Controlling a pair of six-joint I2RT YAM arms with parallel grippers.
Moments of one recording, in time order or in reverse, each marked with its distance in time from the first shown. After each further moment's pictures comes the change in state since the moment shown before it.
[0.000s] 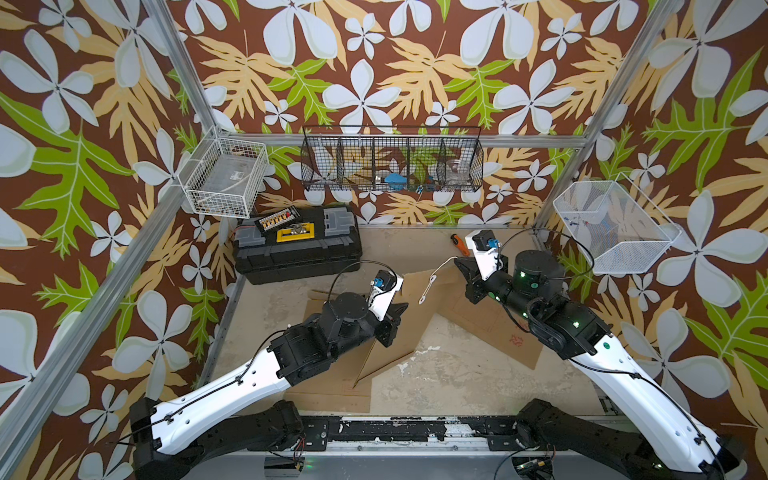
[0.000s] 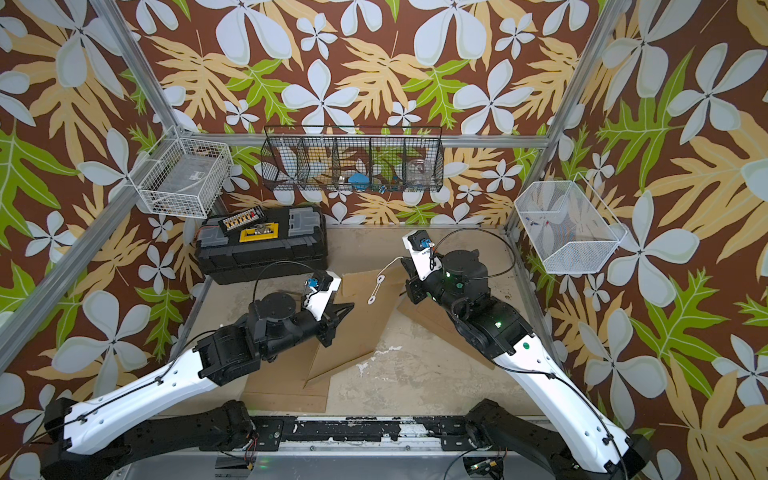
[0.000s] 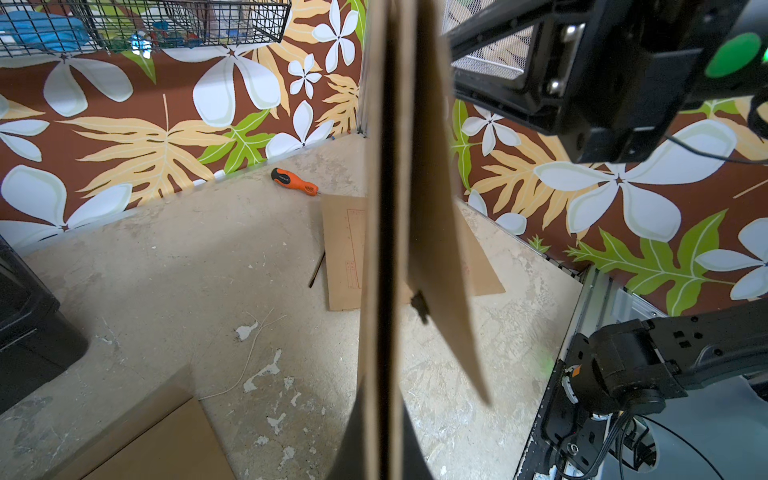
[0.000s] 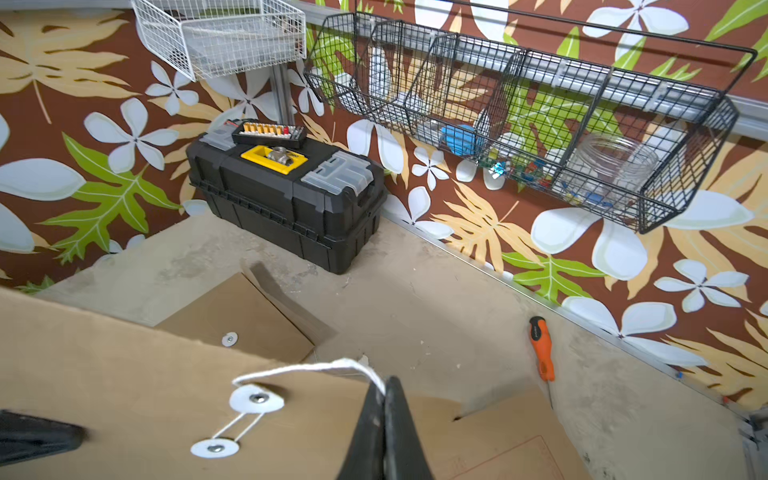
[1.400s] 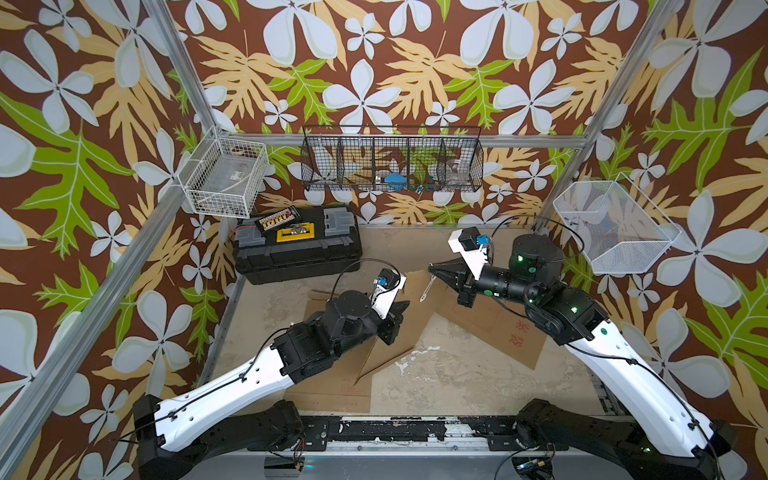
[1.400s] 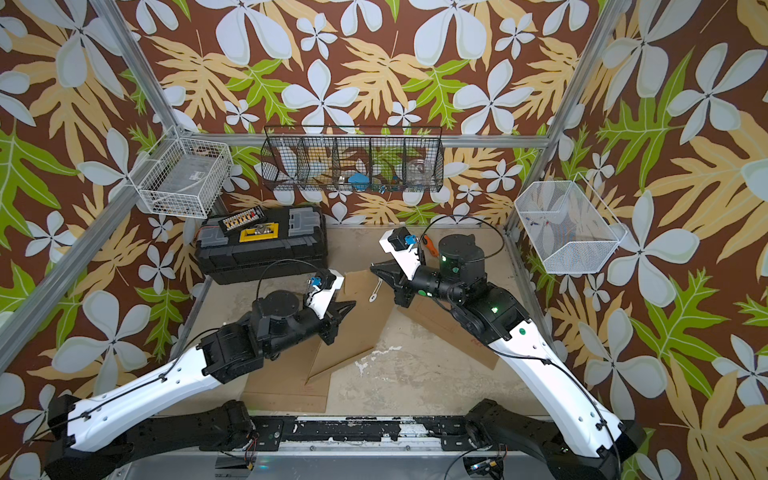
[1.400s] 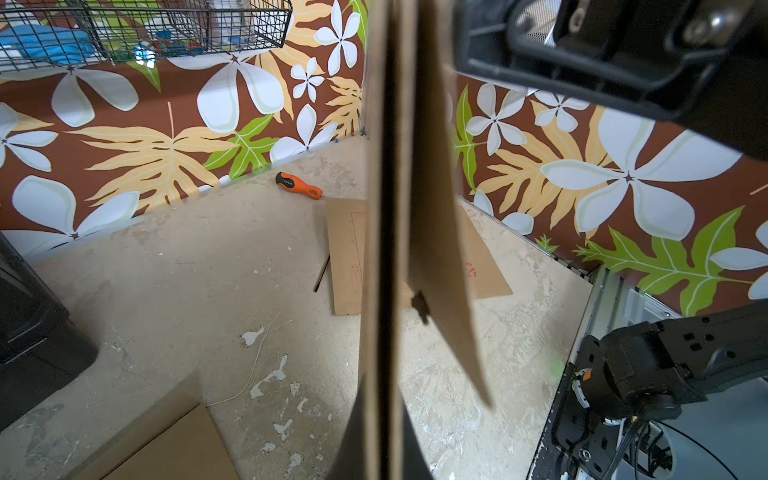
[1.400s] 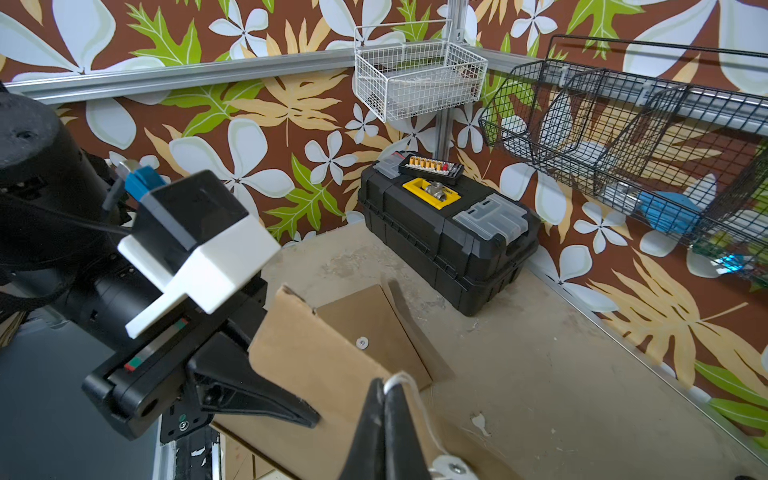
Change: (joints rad) left arm 0.000 0.021 0.018 0.005 0.002 0.022; right arm 0.001 0.087 0.139 -0.019 -0.498 -0.032
